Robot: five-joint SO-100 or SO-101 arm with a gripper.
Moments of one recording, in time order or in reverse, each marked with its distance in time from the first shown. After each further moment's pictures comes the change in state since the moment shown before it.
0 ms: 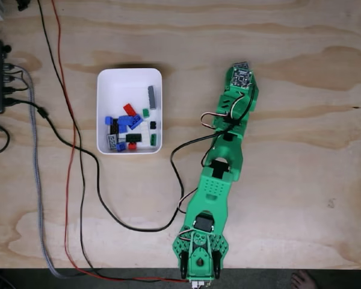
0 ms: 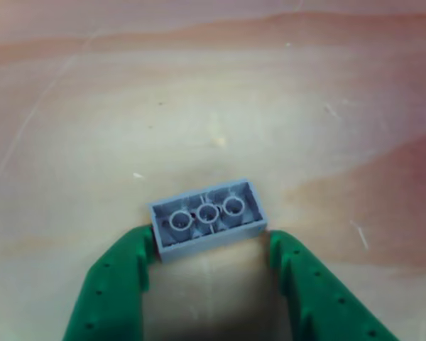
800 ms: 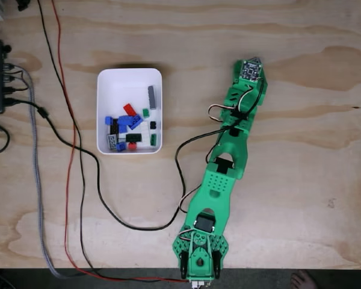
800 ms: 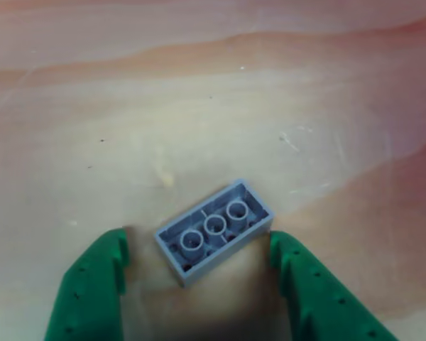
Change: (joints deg) arm 2.6 -6.0 -11.6 5.4 0.4
